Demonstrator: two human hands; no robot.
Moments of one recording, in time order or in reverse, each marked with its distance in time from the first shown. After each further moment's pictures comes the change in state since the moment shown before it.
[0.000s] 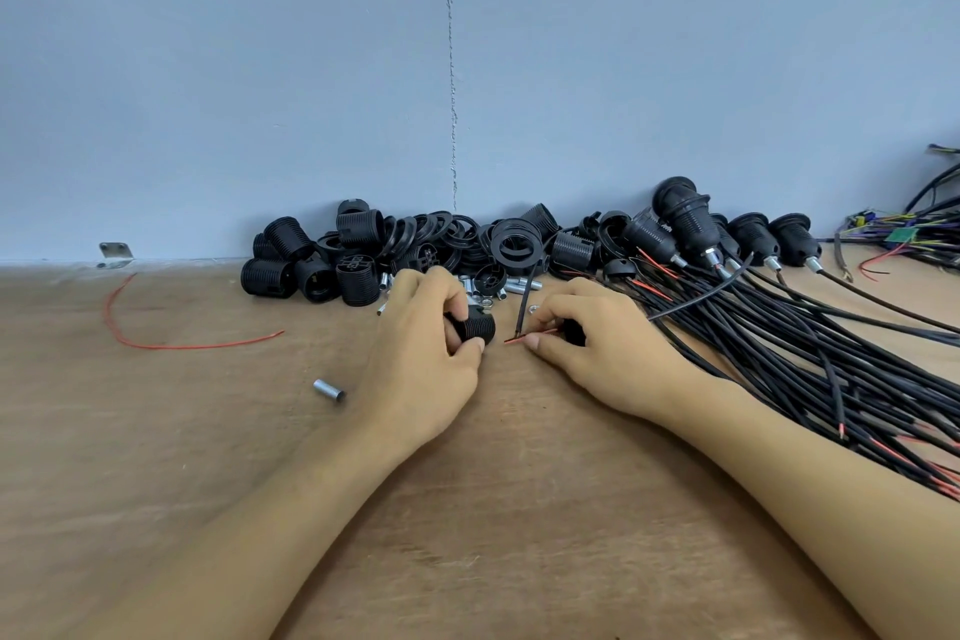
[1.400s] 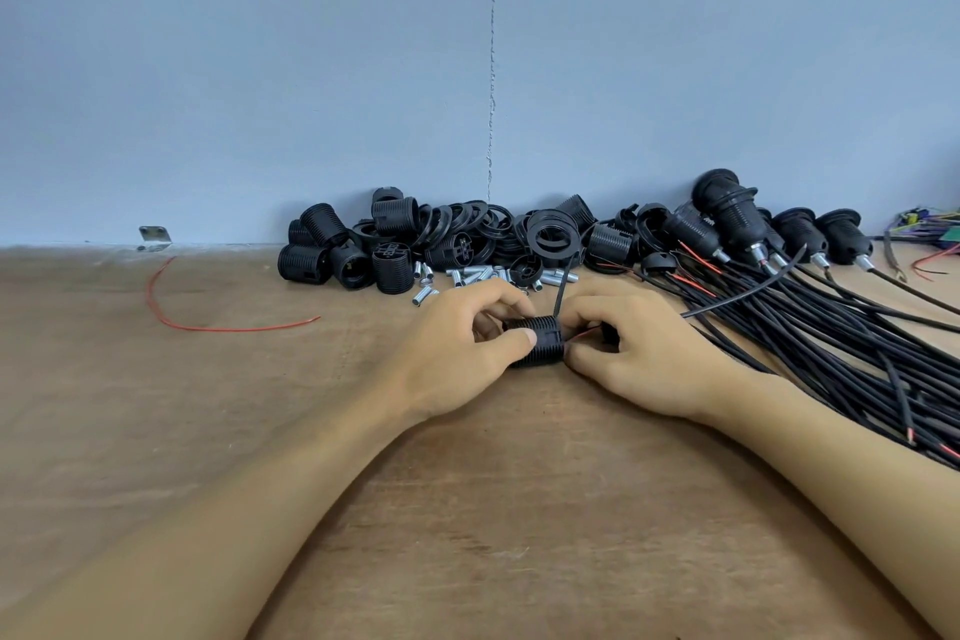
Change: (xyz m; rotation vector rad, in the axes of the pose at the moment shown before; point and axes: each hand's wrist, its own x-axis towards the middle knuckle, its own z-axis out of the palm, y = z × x) left_hand 0.011 -0.014 -0.013 -0.193 -0.334 -0.037; right_hand 0.002 -0.018 -0.002 0.027 -0.074 -0.148
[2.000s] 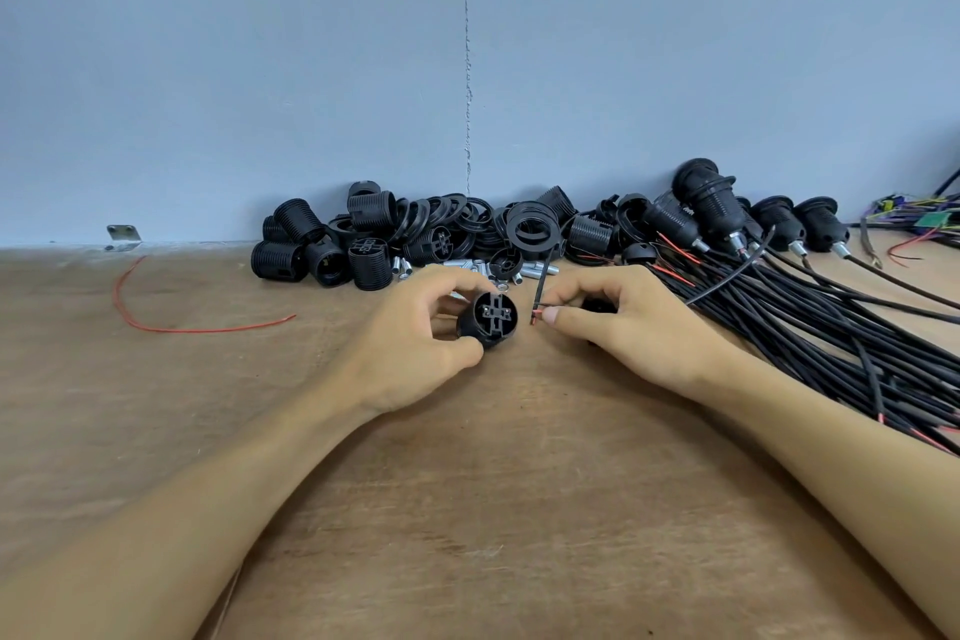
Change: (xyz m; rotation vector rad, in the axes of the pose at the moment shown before) left_hand 0.000 -0.011 -0.010 -0.122 -0.014 0.027; right_hand -0.003 0.000 -0.010 0.414 0.029 0.217
